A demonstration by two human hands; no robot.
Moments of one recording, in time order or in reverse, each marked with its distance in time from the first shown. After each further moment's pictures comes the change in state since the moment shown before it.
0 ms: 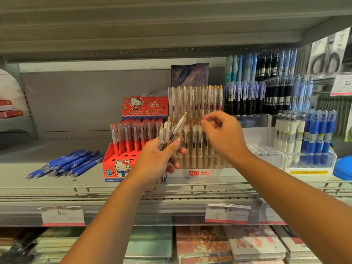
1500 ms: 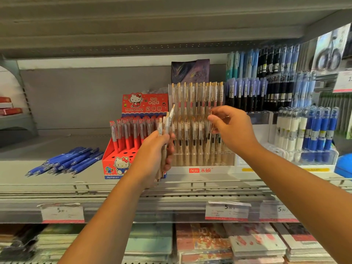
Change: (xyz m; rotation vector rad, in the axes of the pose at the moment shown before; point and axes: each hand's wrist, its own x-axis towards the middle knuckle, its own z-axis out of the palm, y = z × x) left_hand 0.000 0.003 -0.001 -0.209 0.035 -0.105; right_hand 0.016 0.022 -0.015 -0.032 -0.006 -0.051
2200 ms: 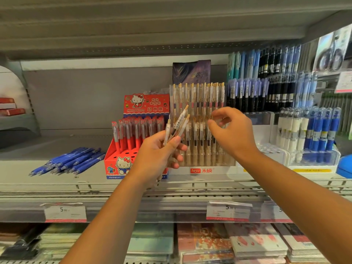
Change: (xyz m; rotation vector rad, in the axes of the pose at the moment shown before) left_hand 0.000 -0.005 -0.002 0.105 -0.065 0.161; right_hand -0.013 -0.011 0.003 -0.097 0.091 -0.037
